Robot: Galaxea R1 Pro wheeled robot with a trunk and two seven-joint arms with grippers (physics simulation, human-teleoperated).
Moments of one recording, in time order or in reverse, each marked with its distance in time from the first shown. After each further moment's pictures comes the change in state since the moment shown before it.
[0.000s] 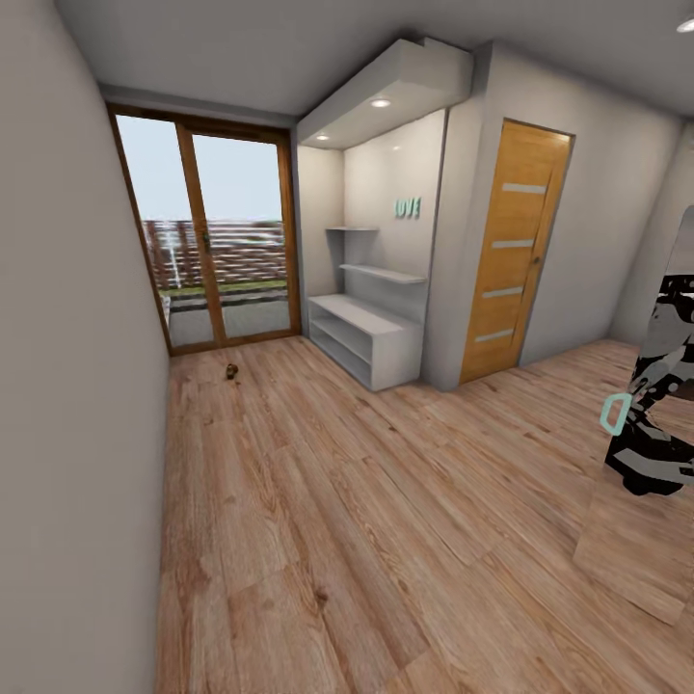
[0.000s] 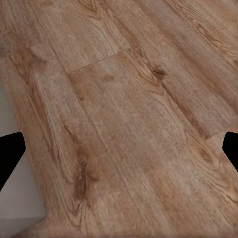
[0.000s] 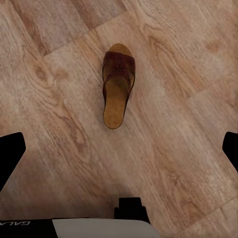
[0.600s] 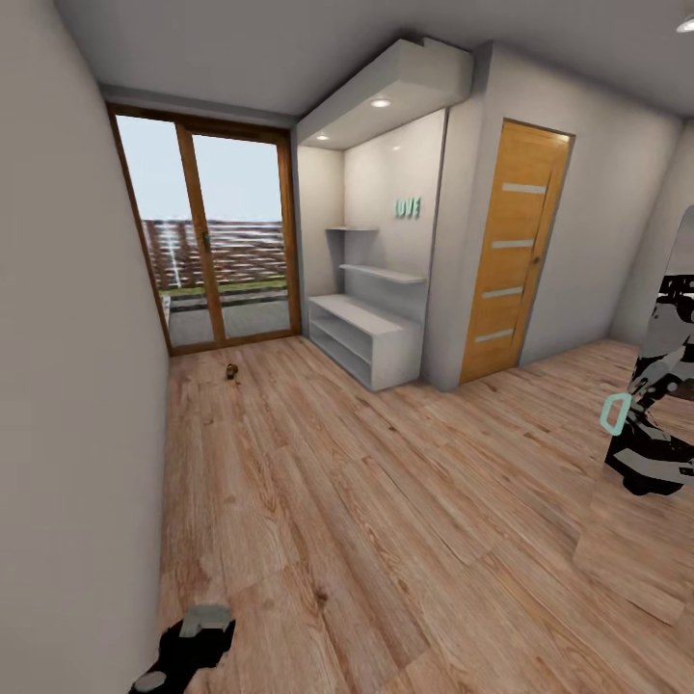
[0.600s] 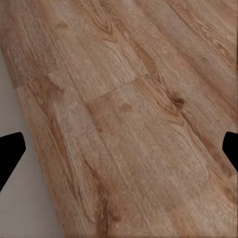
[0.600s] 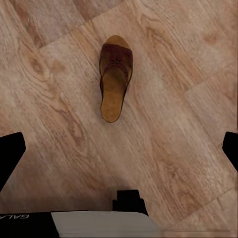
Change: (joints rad) left arm -0.252 0.054 -0.001 -0.038 0.000 0.318 -0.003; right arm -0.005 0.002 -0.002 -0.011 0.000 0.053 -0.013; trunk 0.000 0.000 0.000
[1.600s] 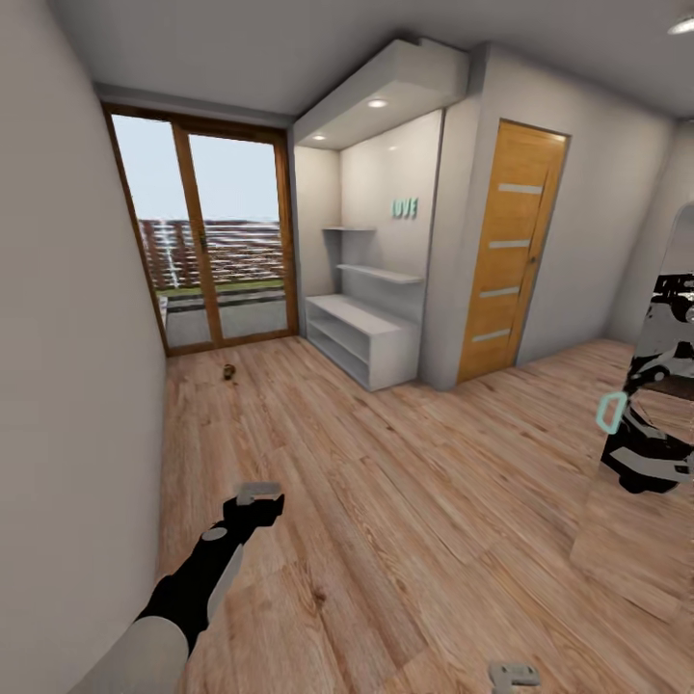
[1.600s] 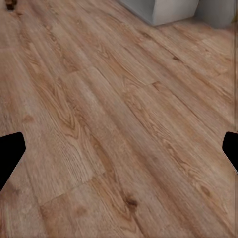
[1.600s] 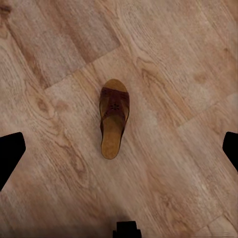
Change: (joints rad) left arm -0.302 -0.121 -0.006 -0.094 0.010 0.137 0.001; right arm -0.088 0.001 0.003 -0.288 0.002 0.359 -0.014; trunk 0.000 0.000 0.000
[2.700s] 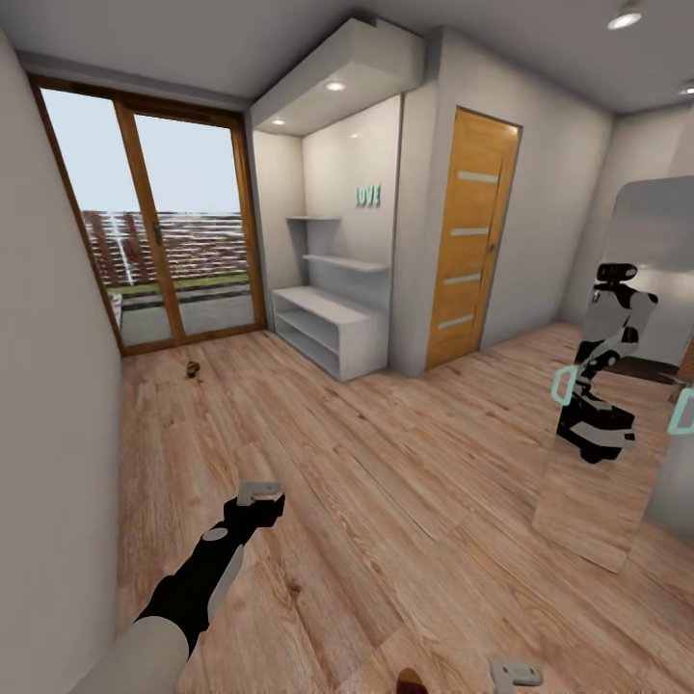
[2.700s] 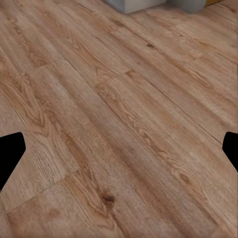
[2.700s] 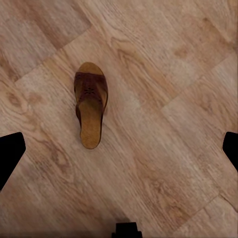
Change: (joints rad) left arm 0.000 0.000 -0.002 0.002 0.001 0.000 0.000; right arm 0.000 -0.001 -0.004 0.000 -0.002 0.000 -0.005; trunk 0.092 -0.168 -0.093
